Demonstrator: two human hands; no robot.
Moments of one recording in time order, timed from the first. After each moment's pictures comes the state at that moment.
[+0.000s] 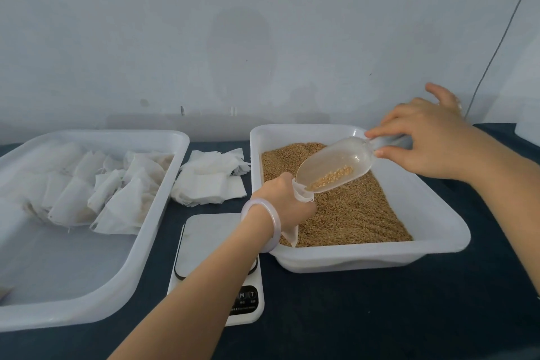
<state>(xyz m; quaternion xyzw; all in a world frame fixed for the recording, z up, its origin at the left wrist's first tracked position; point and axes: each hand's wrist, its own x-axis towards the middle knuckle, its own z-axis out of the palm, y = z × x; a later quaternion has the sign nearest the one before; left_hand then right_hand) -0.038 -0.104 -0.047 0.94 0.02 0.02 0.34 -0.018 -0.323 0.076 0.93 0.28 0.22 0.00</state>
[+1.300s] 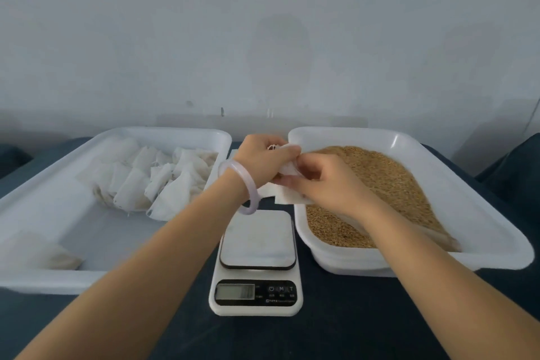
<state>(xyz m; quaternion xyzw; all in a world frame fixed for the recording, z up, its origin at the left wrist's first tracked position) -0.068 -0.026 0.012 0.79 0.04 0.14 0.59 -0.046 -0.173 0.000 0.81 0.34 -0.05 -0.47</state>
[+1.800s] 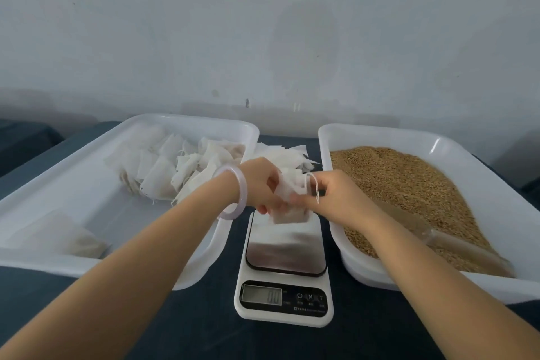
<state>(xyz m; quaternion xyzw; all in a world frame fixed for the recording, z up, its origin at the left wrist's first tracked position) -0.075 0.040 -0.016 0.95 0.01 -0.07 0.31 -0.027 -0.134 -0.038 0.83 0.37 -0.08 -0.41</state>
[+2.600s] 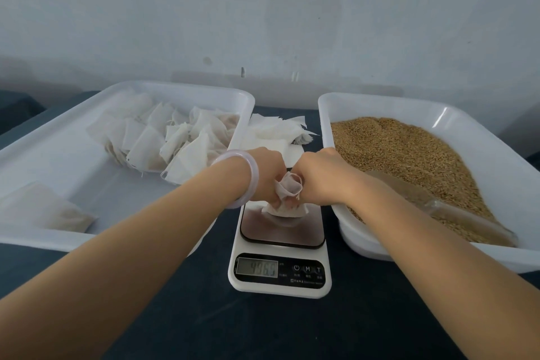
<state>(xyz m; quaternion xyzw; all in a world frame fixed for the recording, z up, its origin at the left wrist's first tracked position) -0.074 0.013 -0.031 0.99 -0.02 -0.14 0.02 -0.023 -0.113 -0.045 0.90 0.43 -0.02 0.01</state>
